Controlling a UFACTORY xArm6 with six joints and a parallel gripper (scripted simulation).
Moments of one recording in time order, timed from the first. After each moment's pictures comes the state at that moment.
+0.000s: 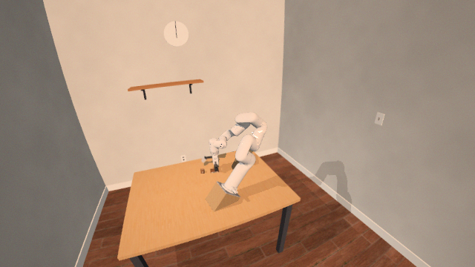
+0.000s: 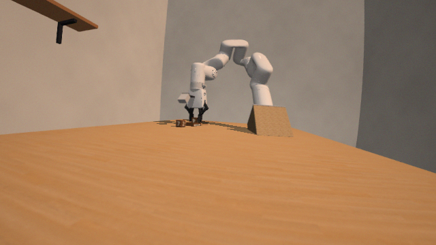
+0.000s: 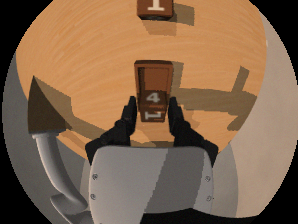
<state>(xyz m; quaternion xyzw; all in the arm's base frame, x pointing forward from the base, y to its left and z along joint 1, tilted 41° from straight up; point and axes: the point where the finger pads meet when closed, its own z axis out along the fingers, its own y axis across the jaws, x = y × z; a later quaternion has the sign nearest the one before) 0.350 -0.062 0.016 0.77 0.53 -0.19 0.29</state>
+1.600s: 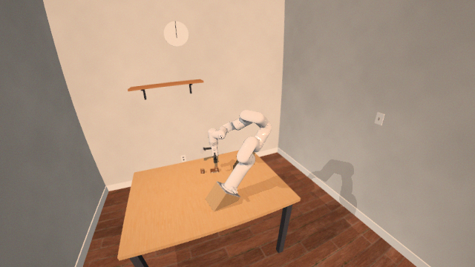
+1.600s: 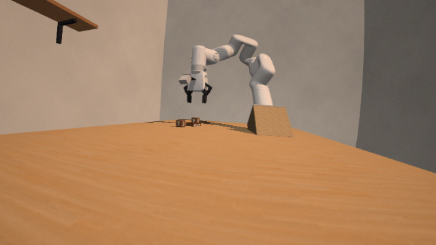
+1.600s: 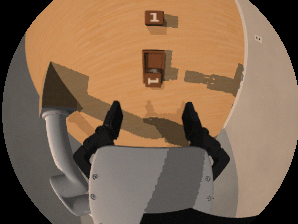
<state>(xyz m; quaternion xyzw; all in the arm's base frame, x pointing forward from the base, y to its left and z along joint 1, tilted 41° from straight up) 0.349 -0.003 0.083 0.77 0.53 -0.19 0.29</state>
